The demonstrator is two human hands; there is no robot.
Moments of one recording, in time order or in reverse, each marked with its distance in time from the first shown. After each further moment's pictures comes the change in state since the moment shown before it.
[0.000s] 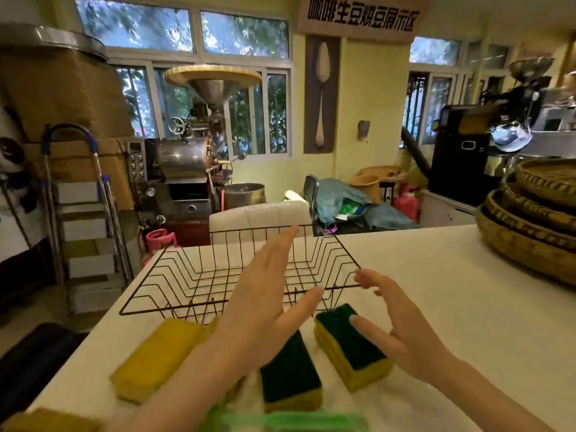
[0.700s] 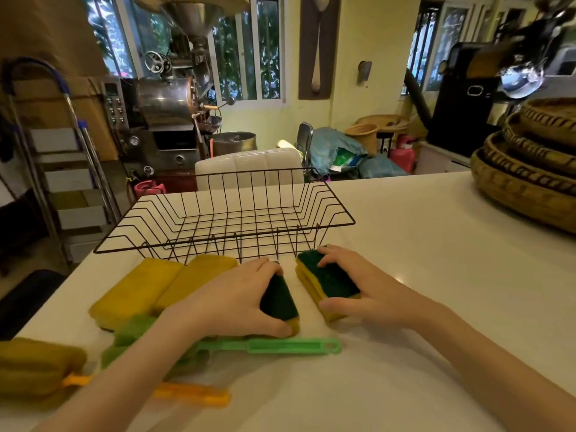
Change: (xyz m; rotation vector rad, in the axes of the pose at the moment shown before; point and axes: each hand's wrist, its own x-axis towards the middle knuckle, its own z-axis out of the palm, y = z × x) left_hand -0.018 -0.018 0.022 0.290 -0.732 -0.171; right_hand -0.010 0.003 0.002 -0.007 -0.501 0.077
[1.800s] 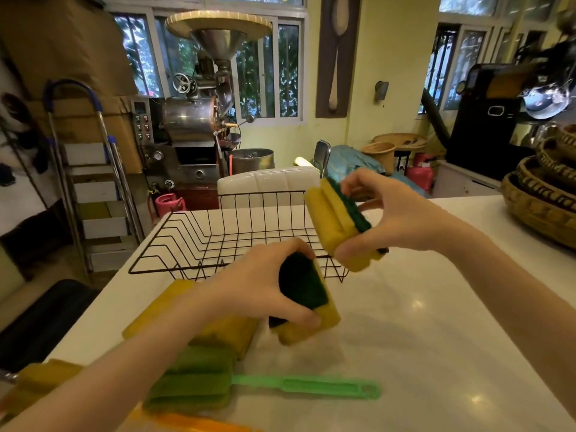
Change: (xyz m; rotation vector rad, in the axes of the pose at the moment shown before) left_hand 0.005 -0.025 -0.046 -0.349 0.179 0.153; right_hand 0.067 -0.078 -0.086 0.085 0.109 -0.057
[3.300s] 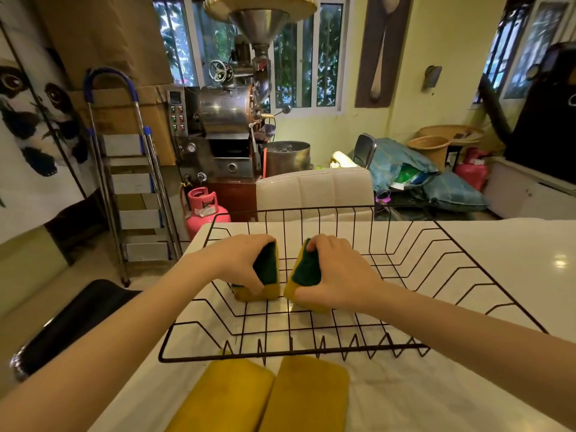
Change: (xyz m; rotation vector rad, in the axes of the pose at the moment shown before) left_hand 0.079 -0.189 -0.094 0.404 -0.130 -0.357; right_hand 0.159 0.039 0.145 -0.329 -0.038 0.060
